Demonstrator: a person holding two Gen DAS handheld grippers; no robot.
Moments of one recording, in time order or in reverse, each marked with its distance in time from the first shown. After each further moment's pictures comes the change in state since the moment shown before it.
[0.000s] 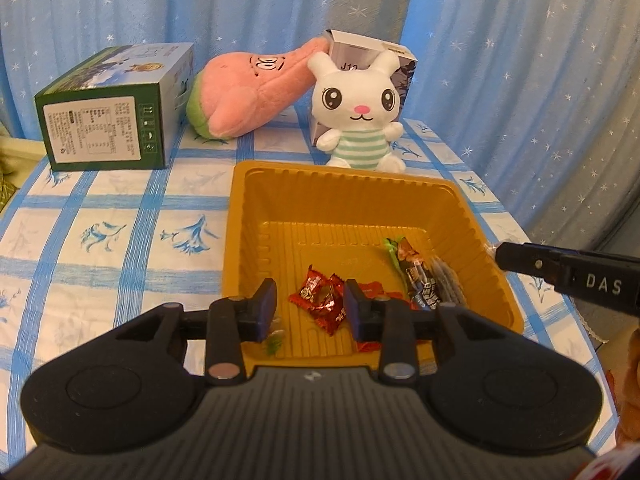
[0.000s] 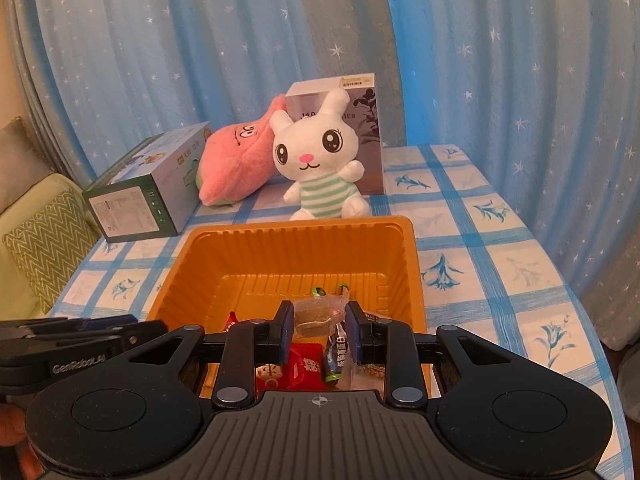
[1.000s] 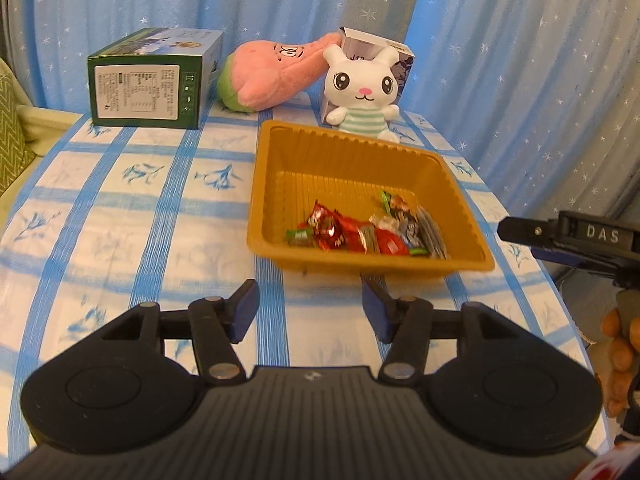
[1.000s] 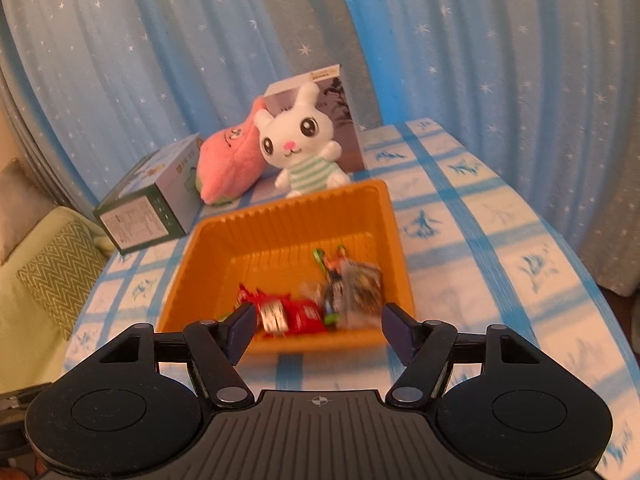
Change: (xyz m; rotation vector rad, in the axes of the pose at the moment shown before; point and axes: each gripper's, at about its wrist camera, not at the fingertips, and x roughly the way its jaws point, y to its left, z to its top) left arm -0.078 0.000 -0.068 -0.059 -0.005 0.009; right arm -0.058 -0.010 -0.042 0.142 -0.004 0.009
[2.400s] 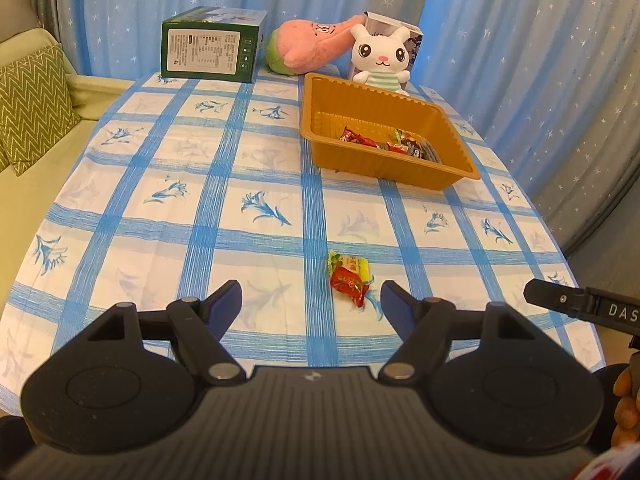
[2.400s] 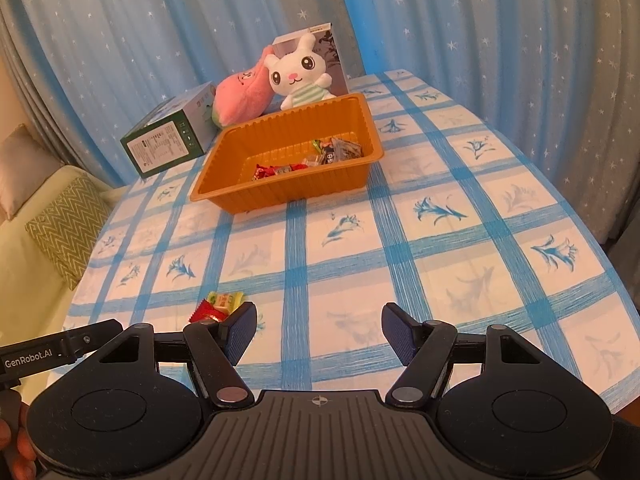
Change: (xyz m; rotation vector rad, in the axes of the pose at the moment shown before) left arm -0.109 0.012 -0.106 -0.042 0.035 0.064; right arm -0.118 0.022 -0.134 0.013 0.077 -0.033
